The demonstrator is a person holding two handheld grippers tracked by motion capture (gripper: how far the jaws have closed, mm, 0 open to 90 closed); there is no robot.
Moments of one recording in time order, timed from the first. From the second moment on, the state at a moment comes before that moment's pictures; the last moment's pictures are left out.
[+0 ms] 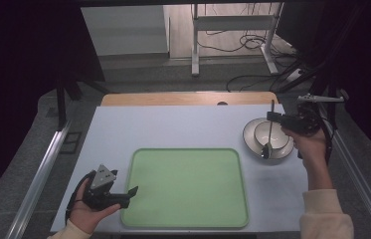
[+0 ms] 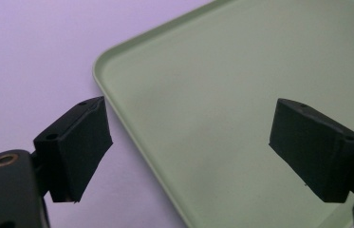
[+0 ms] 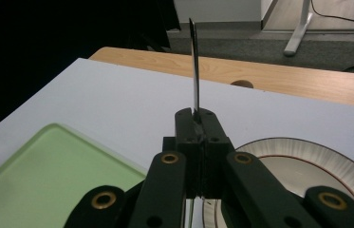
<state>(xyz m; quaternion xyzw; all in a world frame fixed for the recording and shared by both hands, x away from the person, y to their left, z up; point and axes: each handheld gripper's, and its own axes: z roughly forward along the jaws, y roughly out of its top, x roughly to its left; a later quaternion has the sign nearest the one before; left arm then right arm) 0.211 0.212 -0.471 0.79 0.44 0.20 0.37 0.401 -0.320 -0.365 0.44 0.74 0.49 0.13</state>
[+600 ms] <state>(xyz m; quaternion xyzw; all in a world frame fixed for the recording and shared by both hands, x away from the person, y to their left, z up) 0.211 0.212 -0.471 0.79 0.44 0.21 0.37 0.389 -0.308 -0.368 0.43 0.75 0.49 0.11</state>
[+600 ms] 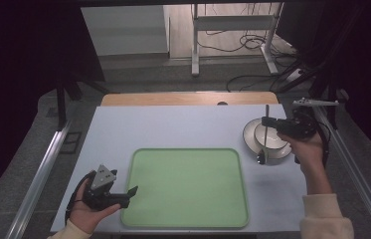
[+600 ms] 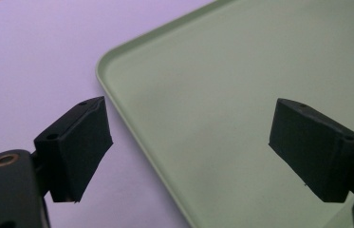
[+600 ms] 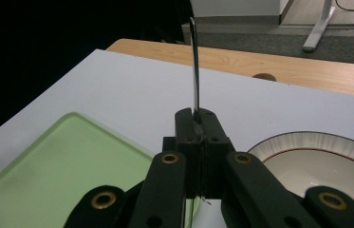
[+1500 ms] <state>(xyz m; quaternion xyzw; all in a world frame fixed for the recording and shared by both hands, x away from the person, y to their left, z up) 0.210 0.211 -0.471 0.79 0.44 0.21 0.37 0.359 -0.293 -0.370 0.42 0.75 0.51 0.07</state>
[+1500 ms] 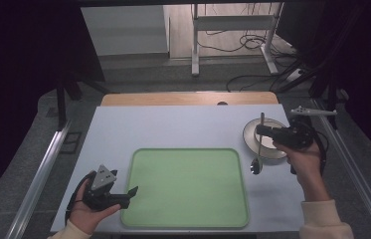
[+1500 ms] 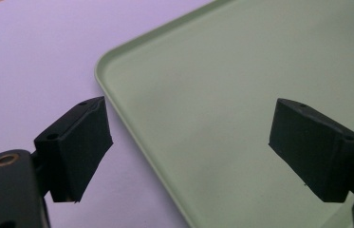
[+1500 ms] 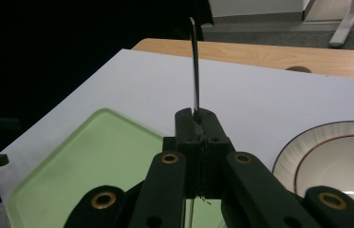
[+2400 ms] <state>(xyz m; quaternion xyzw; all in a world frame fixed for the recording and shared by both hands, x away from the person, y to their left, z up) 0.209 0.213 -0.470 0.79 0.44 0.21 0.37 0.333 -0.264 -0.384 0.41 0.76 0.51 0.03</state>
